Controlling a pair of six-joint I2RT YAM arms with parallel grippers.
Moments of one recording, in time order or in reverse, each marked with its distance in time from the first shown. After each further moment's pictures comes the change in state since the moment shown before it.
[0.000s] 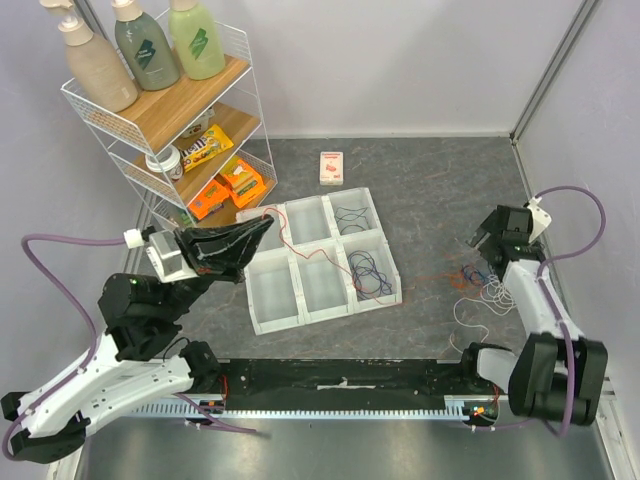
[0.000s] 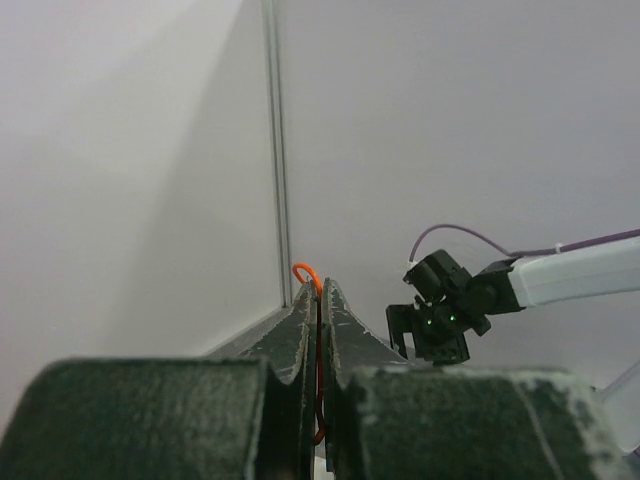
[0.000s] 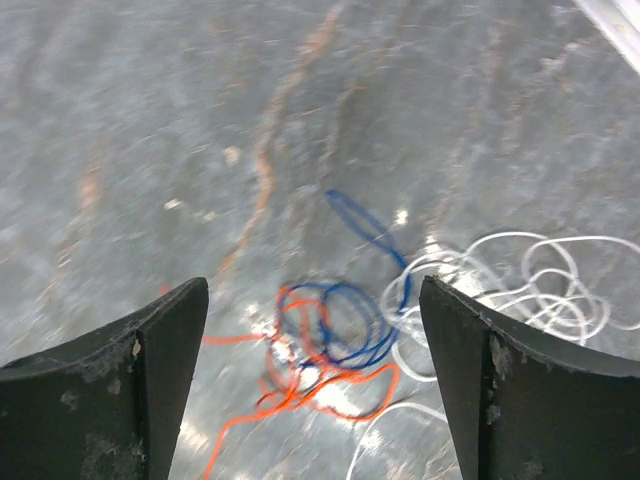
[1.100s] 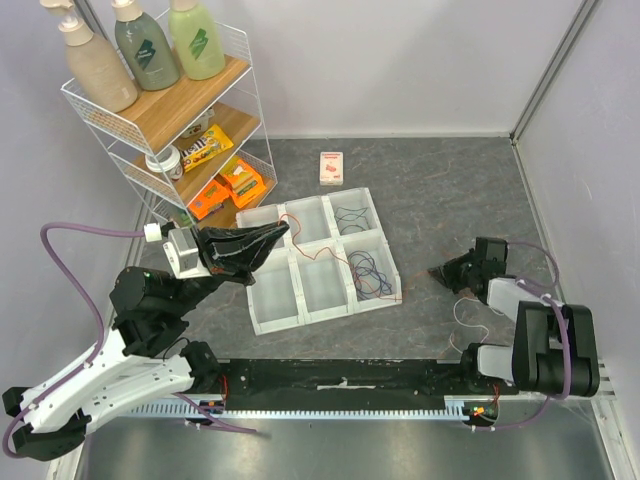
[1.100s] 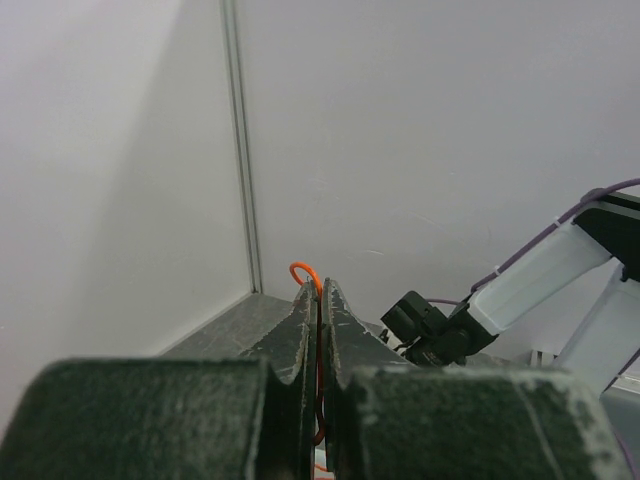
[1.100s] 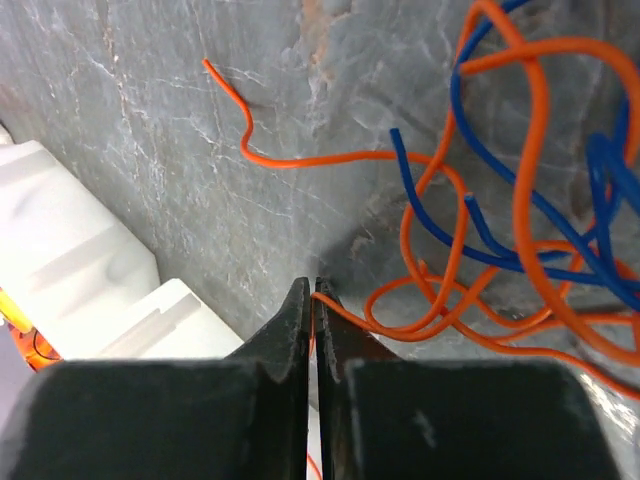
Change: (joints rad) left arm 0.000 0.056 0.000 -0.007 0.082 -0.031; right arm 0.061 0.076 -0.326 0.360 -0.605 0.541
